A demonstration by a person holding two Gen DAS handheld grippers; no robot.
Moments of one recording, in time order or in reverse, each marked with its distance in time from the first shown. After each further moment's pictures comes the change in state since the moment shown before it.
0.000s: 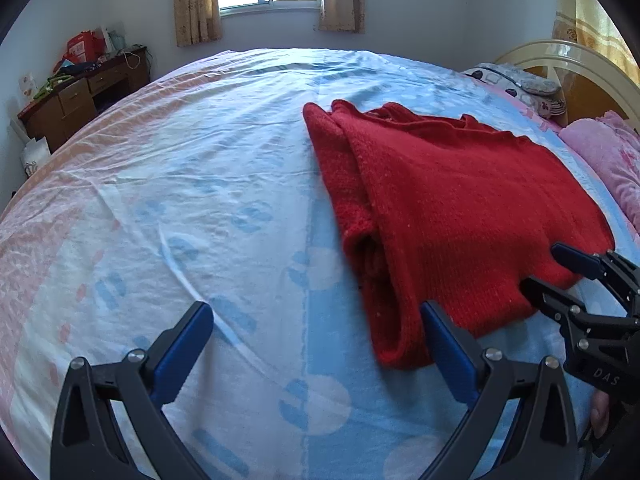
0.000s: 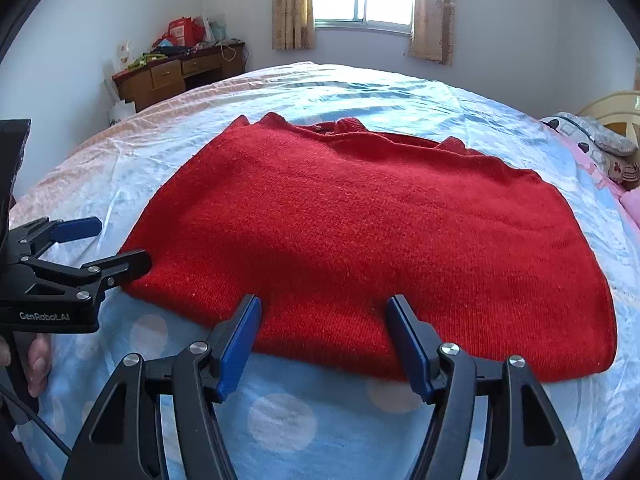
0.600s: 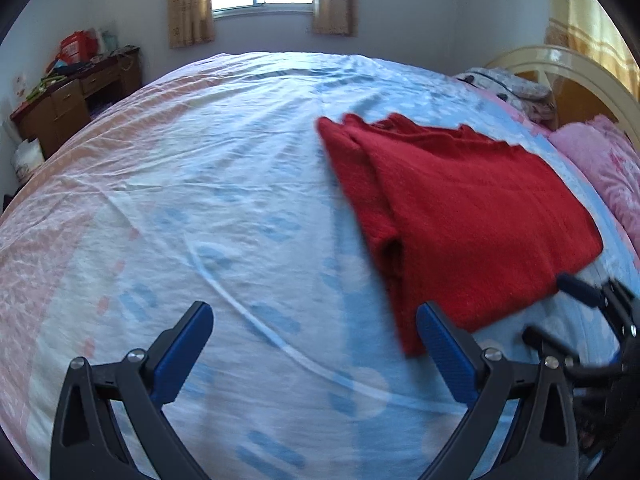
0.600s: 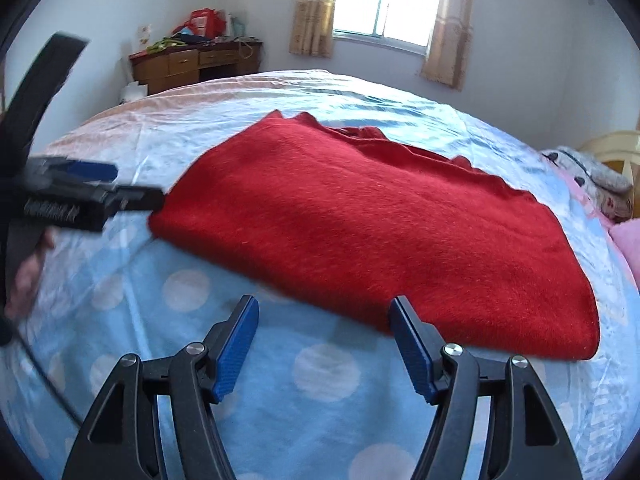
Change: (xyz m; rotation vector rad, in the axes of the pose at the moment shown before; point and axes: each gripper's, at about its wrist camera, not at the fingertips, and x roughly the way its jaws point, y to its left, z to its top) left arm -0.011 0.030 0.009 -0.001 -0.015 -0.028; right arm -0.022 0.036 -0.022 -0.126 -0.035 -0.034
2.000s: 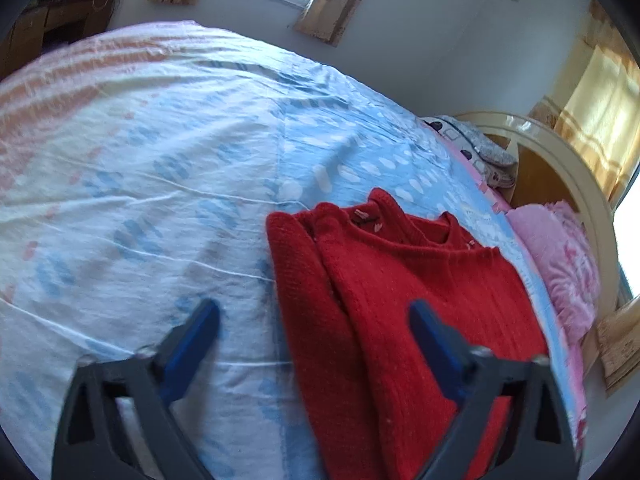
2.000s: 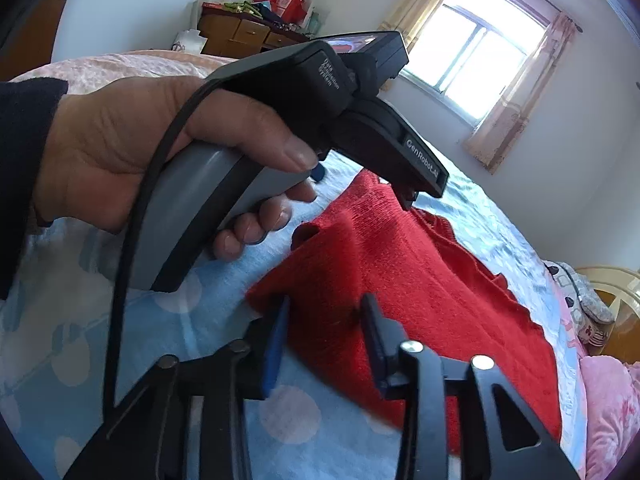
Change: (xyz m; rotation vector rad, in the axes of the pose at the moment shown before) left arm 0.098 0.015 0.097 -0.203 0.023 -0.390; right arm 0.023 0.102 0.045 -0.376 -0.050 -0.091
